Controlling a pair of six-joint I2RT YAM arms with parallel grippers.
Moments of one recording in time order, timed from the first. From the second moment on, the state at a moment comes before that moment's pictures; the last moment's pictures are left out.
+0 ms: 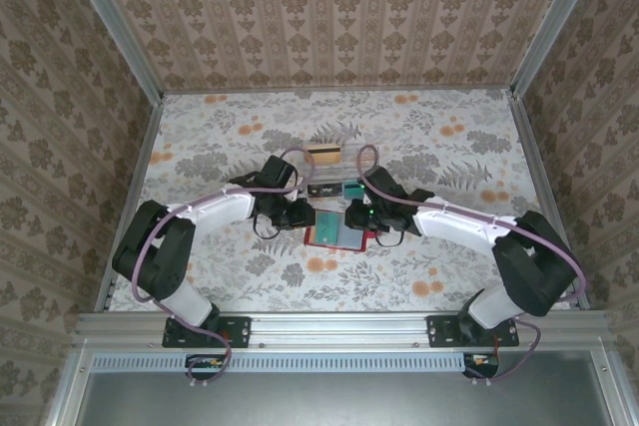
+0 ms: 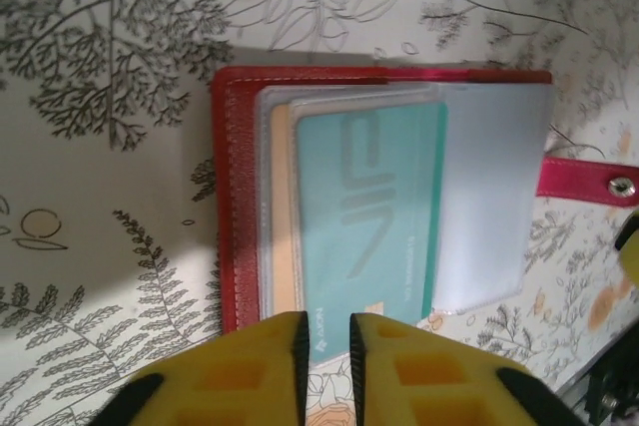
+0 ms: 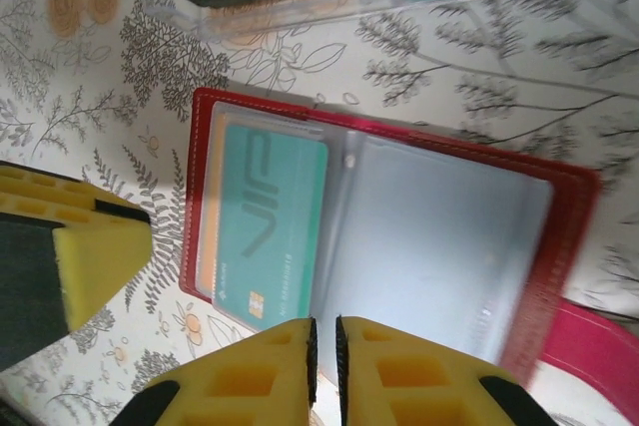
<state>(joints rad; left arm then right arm) -0.61 1.61 0.89 -0.44 0.46 -0.55 0.67 1.52 0.85 -0.29 -0.17 0.79</state>
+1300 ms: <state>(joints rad) -0.62 1.72 0.90 -0.40 0.47 -0.55 0.65 1.71 0.80 -0.05 -0.34 0.95</state>
